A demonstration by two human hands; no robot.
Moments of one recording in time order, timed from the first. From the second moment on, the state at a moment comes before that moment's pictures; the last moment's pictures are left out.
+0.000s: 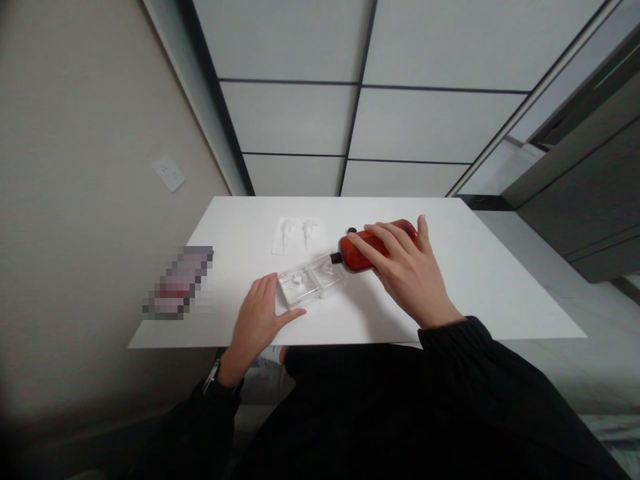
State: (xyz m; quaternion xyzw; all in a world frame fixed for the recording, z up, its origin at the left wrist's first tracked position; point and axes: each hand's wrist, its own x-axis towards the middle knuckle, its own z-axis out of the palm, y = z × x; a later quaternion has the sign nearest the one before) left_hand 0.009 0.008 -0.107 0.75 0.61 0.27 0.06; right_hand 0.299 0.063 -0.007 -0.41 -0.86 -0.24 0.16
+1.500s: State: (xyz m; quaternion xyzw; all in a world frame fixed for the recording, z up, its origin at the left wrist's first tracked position) left_hand 0.004 0.010 -0.112 0.75 0.60 0.27 0.06; right_hand 0.280 0.063 0.019 -0.35 -0.89 -0.27 0.11
